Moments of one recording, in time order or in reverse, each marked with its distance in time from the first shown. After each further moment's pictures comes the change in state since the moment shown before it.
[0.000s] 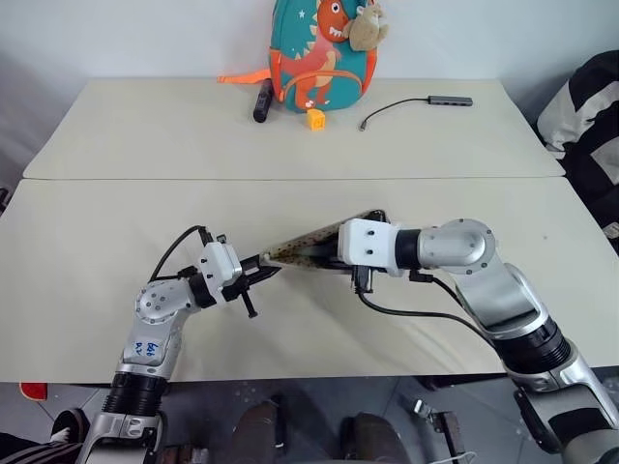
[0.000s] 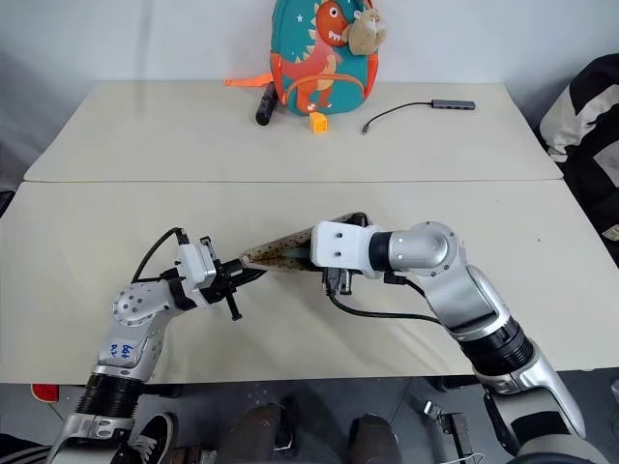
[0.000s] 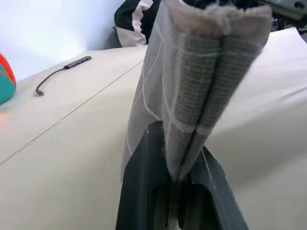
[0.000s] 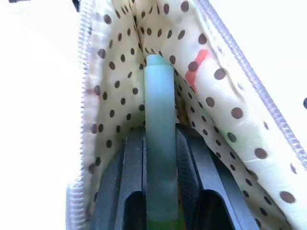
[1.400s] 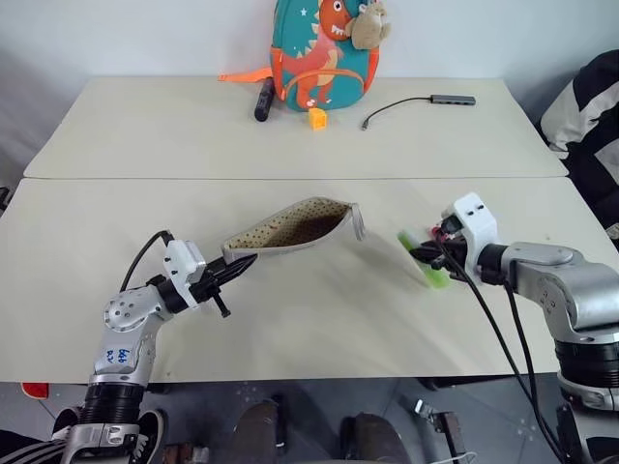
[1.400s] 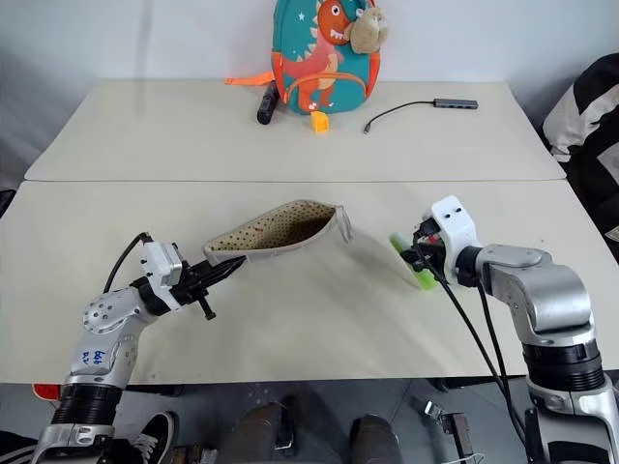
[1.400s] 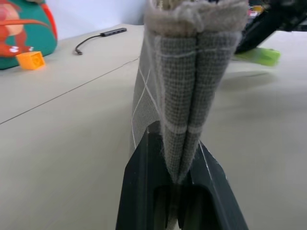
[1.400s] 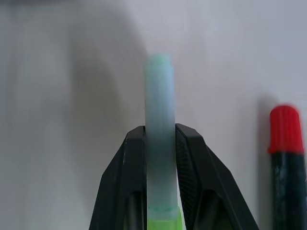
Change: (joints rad) left arm 0.064 0.050 0.119 0.042 -0.103 0.095 -0.011; right arm 0.175 -0.075 -0.416 0.051 0.406 0.804 -0.428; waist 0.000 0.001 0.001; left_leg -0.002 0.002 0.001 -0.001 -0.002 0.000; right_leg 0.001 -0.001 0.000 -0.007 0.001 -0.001
